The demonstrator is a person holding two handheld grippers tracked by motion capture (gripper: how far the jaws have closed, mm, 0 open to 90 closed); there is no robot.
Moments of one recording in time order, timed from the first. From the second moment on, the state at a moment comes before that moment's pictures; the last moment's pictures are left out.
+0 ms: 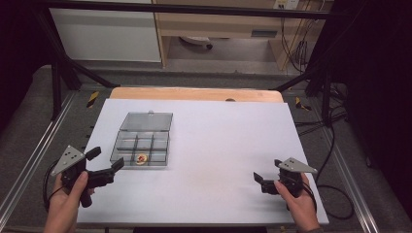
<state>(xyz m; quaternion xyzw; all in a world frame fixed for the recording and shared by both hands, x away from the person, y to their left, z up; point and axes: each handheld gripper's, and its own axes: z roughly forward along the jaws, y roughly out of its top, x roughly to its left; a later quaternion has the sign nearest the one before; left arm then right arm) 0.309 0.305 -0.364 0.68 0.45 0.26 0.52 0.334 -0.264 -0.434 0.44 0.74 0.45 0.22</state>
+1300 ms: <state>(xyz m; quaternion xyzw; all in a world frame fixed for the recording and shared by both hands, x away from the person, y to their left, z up) 0.321 0.282 -0.446 0.78 0.45 0.19 0.40 0.341 -0.264 -0.445 0.45 0.76 0.42 0.22</state>
